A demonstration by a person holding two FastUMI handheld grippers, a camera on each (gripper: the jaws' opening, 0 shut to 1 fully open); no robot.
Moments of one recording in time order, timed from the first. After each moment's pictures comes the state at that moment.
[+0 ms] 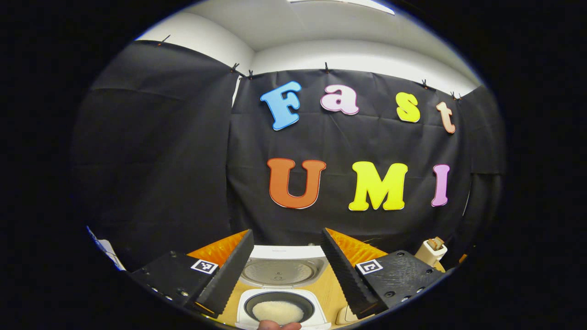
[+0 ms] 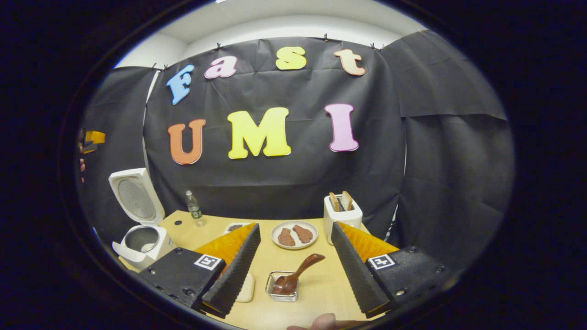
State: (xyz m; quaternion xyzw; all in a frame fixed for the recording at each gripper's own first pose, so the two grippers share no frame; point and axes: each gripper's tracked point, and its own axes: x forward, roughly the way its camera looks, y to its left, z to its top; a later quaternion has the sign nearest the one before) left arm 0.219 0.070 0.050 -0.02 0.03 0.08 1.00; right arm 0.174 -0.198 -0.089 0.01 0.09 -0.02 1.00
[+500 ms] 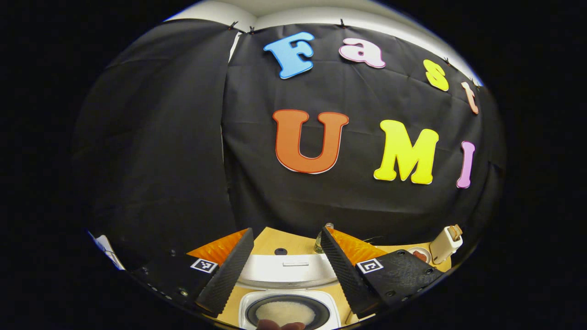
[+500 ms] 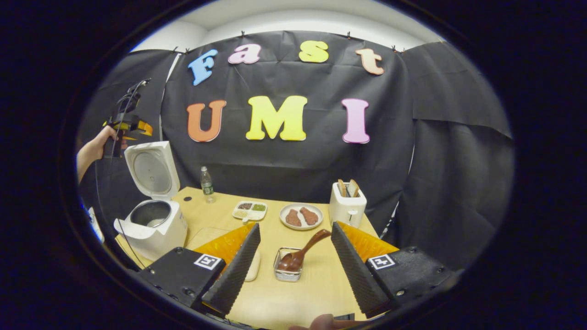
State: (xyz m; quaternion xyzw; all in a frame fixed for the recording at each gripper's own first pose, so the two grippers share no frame) left arm 0.326 0.121 -0.033 -0.04 0.17 0.10 0.98; right arm 0.126 -0.178 -0.123 -0.04 0.15 0.00 0.99
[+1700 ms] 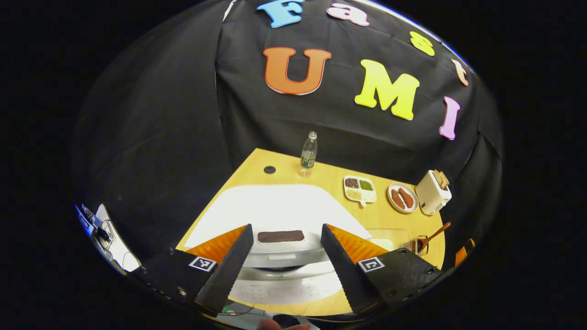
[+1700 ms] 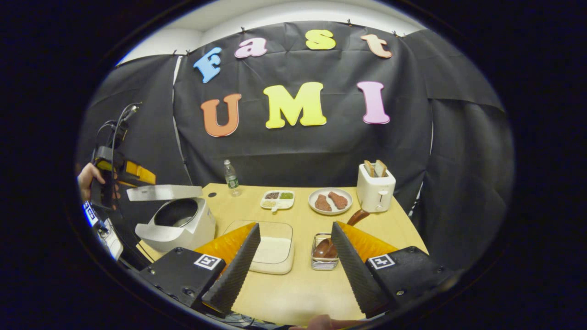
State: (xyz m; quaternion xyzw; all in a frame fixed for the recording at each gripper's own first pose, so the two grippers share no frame) left arm 0.152 0.053 -0.169 -0.06 0.36 0.05 0.93; right arm 0.118 -0.118 -0.153 0.01 0.18 0.06 0.98
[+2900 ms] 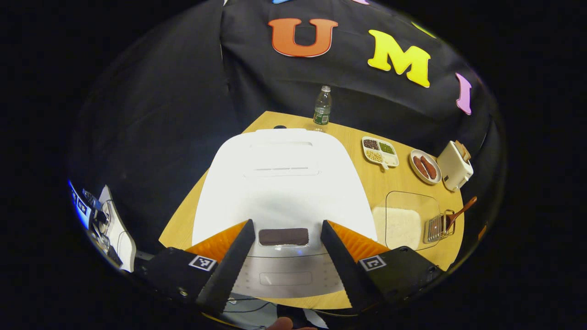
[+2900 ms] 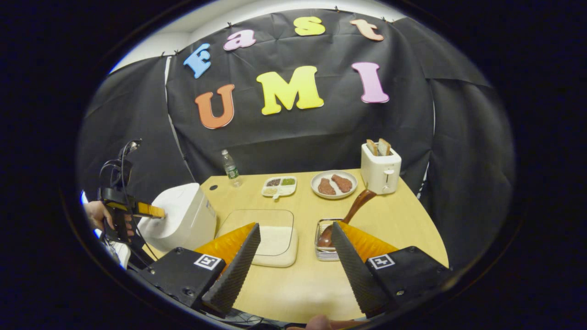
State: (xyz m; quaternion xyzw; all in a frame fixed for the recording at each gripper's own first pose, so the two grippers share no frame) left arm 0.121 0.053 -0.246 -0.06 0.42 0.09 0.90; right arm 0.131 -0.122 -0.195 0.05 0.23 0.07 0.97
